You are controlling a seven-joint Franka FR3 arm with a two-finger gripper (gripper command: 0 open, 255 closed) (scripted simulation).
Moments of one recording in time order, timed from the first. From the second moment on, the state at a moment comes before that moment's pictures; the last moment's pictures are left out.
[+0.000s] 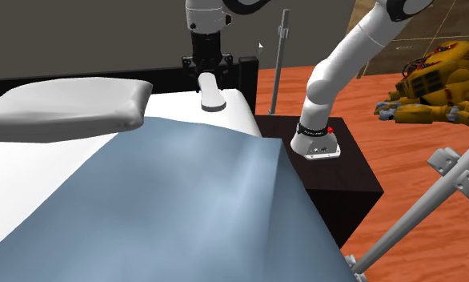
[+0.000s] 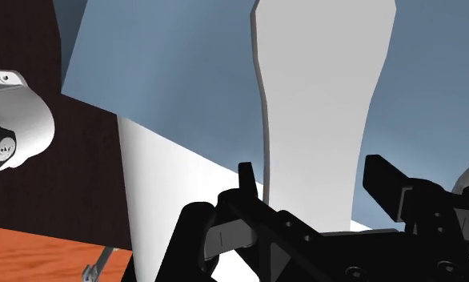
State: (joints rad) arm -0.40 -0.50 0.65 -2.19 0.31 1.78 1.39
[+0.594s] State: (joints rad) arm -0.51 -0.05 0.82 -1.83 0.05 1.81 1.56
